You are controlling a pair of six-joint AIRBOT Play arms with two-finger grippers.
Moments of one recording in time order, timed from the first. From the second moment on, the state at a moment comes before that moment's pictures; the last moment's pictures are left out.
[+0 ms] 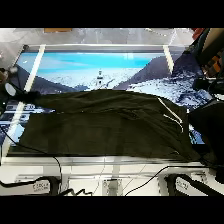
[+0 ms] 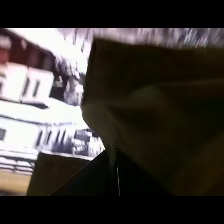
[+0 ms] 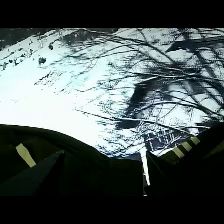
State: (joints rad) left arm 0.28 -1.47 1.25 1.58 -0.87 -1.44; right arm -0.32 -1.21 1.28 -1.52 0.86 1.47
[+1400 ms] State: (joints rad) left arm 0.30 -1.59 1.27 1.69 -0.91 -1.43; right arm -0.32 -1.21 1.28 -1.48 0.82 1.47
